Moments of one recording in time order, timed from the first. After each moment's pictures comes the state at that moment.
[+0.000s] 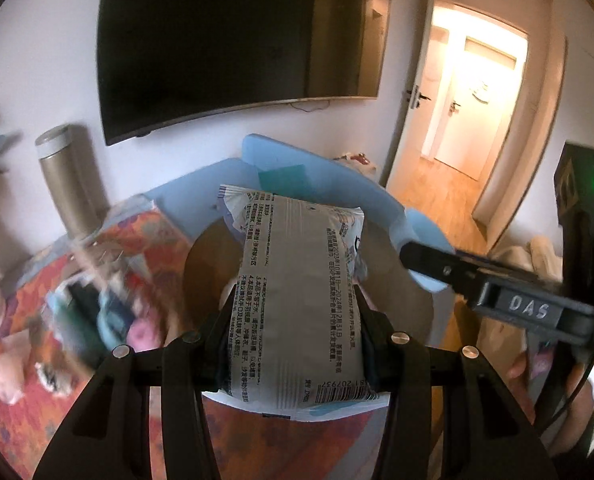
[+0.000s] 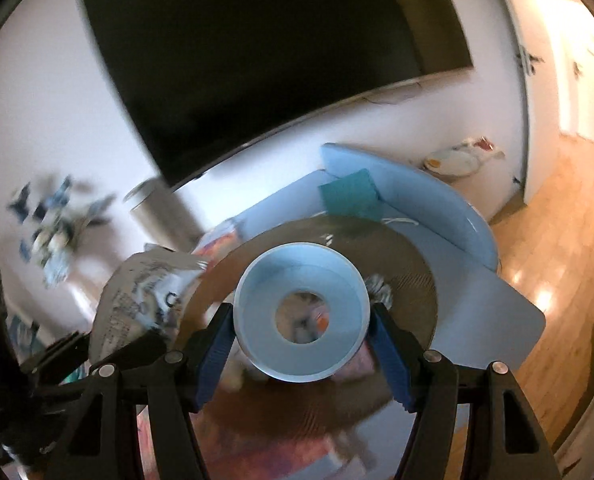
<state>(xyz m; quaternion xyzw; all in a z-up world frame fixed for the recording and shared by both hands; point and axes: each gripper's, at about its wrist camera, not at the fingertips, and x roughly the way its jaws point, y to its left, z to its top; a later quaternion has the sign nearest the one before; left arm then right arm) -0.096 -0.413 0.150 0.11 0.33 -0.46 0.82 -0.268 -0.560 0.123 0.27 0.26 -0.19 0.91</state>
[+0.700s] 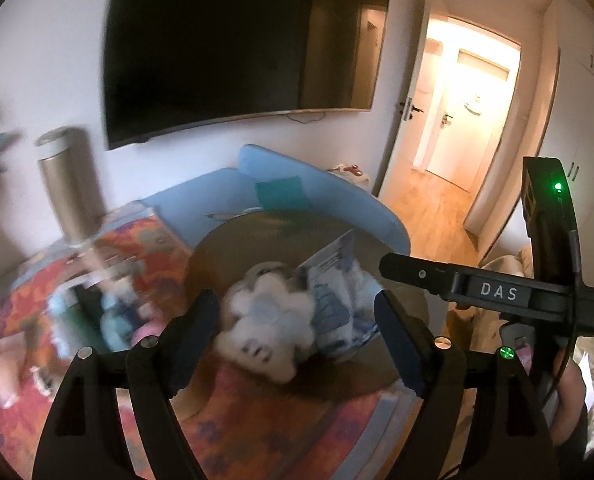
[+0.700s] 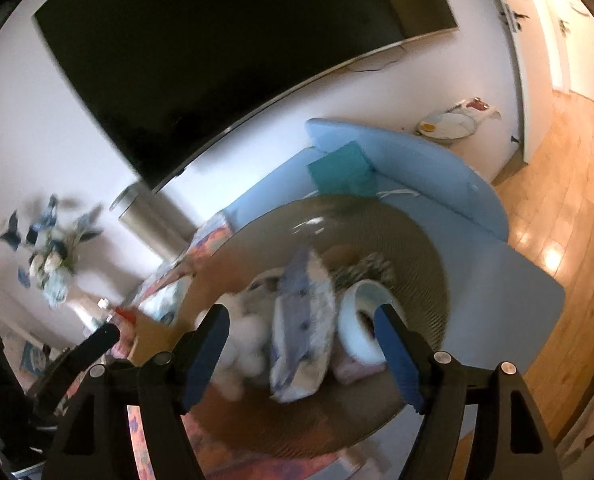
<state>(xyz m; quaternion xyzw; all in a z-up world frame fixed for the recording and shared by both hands) -0.103 -0.385 0.154 0.09 0.31 -0.47 0.82 -0.254 -0.569 0.108 0.32 0.28 -0.17 0.89</state>
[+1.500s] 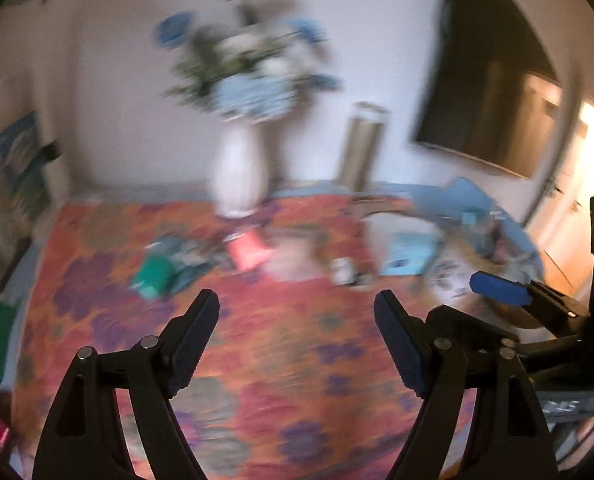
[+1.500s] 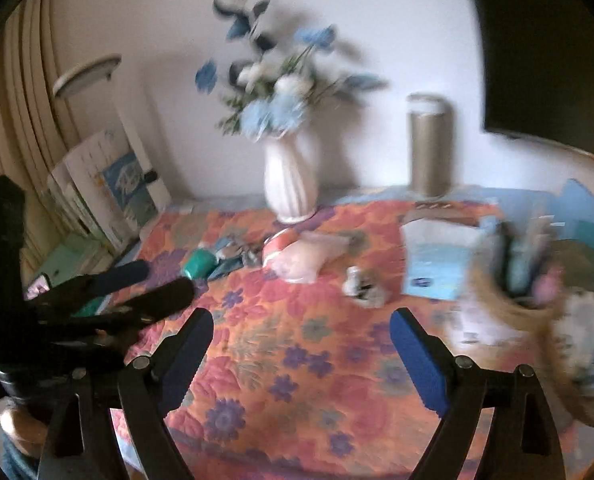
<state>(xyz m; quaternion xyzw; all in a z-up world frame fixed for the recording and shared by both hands) -0.051 -0.056 0.132 -0.02 0.35 -0.19 0.92 -0.127 -0.228 0.128 0.07 0.33 0.07 0.94</state>
